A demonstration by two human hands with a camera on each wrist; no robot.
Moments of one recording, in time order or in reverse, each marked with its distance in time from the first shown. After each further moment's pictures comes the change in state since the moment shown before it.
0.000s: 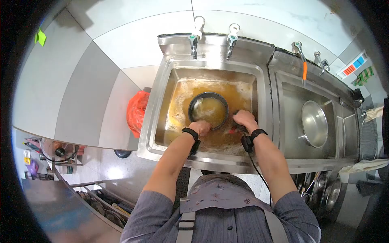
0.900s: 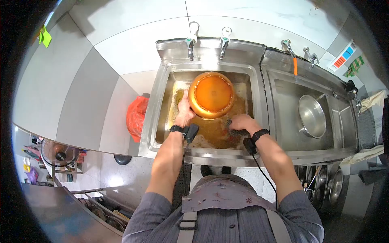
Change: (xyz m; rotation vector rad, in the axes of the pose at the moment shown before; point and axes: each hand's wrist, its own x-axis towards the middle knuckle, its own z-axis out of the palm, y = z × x) left_hand -0.028 -0.020 -0.086 -2.556 0.803 0.175; right_hand -0.066 -0.010 -0.012 -0.403 -0.224 -0.318
